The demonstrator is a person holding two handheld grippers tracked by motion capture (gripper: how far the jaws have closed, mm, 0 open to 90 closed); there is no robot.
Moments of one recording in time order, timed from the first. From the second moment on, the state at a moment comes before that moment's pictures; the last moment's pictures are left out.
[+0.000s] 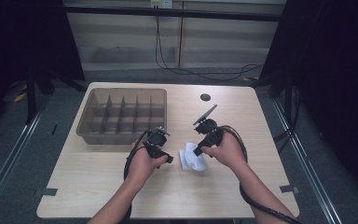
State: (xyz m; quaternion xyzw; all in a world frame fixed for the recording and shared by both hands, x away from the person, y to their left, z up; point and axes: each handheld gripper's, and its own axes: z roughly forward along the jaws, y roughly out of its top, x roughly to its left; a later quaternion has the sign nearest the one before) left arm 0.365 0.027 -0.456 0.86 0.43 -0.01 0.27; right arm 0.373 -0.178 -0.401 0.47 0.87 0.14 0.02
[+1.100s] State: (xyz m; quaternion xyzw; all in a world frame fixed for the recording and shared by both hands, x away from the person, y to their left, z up) left arm 0.371 0.008 -0.436 0.86 0.43 -0.01 0.28; right arm 0.365 -0.161 -0.448 0.45 0.88 0.13 -0.01
